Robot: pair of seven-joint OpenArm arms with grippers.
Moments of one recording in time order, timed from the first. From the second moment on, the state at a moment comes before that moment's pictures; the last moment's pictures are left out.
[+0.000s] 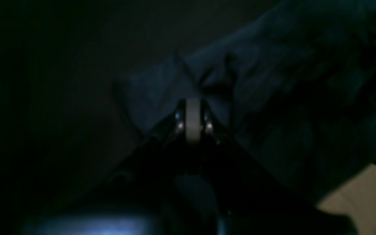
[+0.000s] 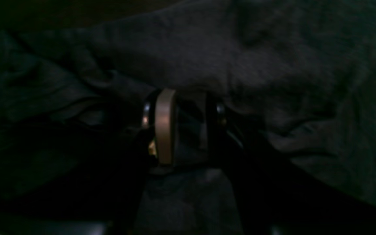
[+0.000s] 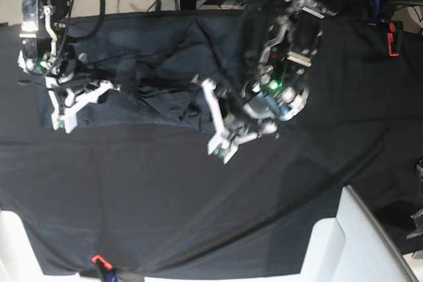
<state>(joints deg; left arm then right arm) 2.0 -6.0 17.7 96.5 -9.4 -17.4 57.6 -11.7 8.6 4.3 91.7 24.4 -0.2 -49.0</state>
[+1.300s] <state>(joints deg) 5.6 -7.1 18.2 89.0 -10.3 -10.0 54.1 -12.8 8.7 4.3 91.7 24.4 -0.2 -48.9</state>
